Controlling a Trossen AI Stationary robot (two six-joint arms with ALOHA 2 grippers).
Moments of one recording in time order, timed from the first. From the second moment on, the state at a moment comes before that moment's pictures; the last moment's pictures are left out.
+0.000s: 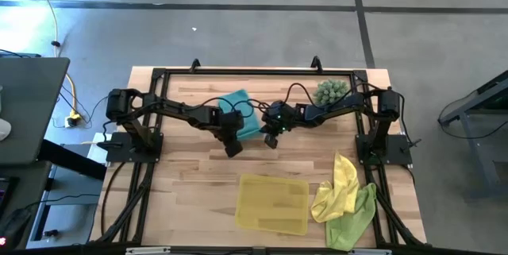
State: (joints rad) left arm 0.24 1.72 0.92 -0.41 0.05 -0.41; right arm -0.21 1.85 0.92 0.15 -0.11 0.16
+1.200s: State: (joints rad) left arm 0.24 1.72 0.91 -0.51 -0.06 -0.53; right arm -0.19 1.93 1.01 0.15 -0.06 -0.32
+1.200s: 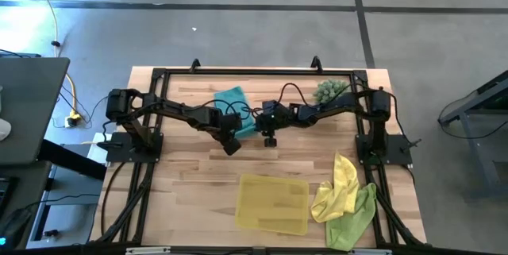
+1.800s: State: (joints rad) left arm 0.24 1.72 0.91 -0.52 -0.06 -0.48; right arm -0.16 1.94 1.03 0.15 -0.06 -0.57
